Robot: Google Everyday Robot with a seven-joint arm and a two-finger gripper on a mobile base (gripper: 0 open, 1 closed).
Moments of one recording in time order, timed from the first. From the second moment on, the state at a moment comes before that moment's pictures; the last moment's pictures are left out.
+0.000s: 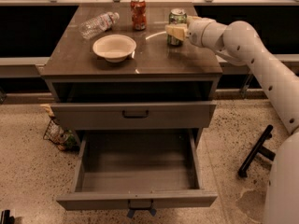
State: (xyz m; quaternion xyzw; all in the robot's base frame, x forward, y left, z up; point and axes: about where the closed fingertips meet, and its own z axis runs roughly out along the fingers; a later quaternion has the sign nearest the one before) arm 0.857 -0.130 0.902 -0.27 0.69 0.16 0.65
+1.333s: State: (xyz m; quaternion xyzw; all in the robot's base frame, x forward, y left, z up) arm 0.735 -0.119 0.942 -0.38 0.62 0.30 0.62
